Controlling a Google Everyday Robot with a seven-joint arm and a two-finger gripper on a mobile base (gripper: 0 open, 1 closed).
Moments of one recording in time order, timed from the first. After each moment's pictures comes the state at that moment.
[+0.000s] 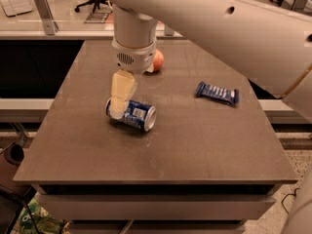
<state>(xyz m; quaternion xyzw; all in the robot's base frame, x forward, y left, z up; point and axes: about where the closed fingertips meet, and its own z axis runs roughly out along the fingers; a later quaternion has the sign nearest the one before) 0.539 0.046 0.881 -0.56 0.83 0.01 0.06</state>
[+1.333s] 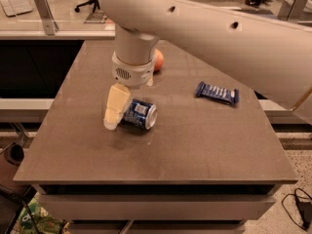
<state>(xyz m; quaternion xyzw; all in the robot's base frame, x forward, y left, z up) 0.527 0.057 0.852 -0.52 0.85 0.05 0.07</state>
